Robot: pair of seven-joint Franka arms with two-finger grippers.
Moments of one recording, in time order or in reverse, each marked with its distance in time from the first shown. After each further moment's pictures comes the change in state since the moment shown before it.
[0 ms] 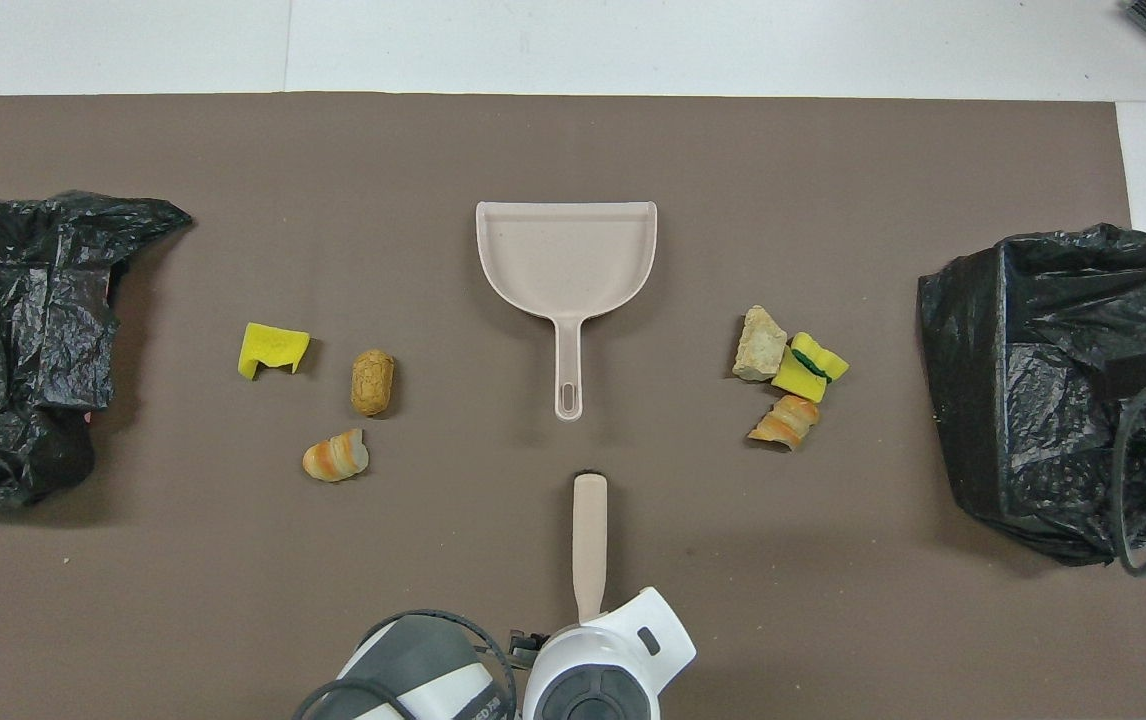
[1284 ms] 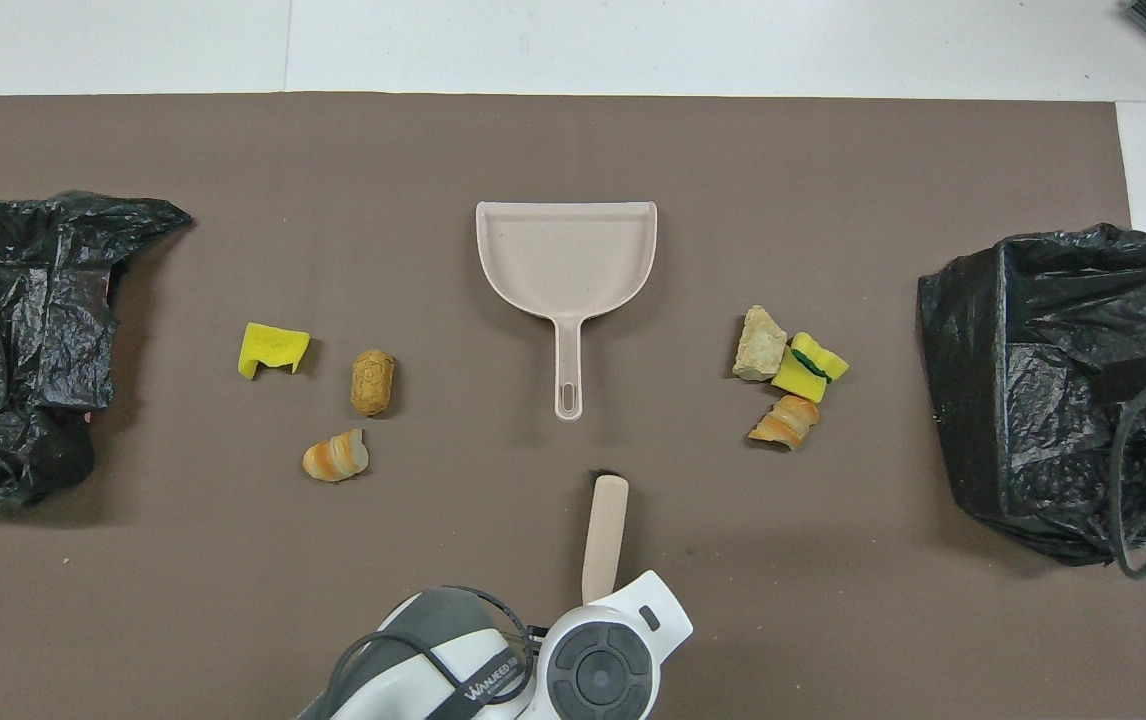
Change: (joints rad) left arm 0.071 0.048 0.029 0.033 0.035 -0.099 -0.013; right arm 0.000 -0.003 0.000 -0.007 0.000 -0.003 0.000
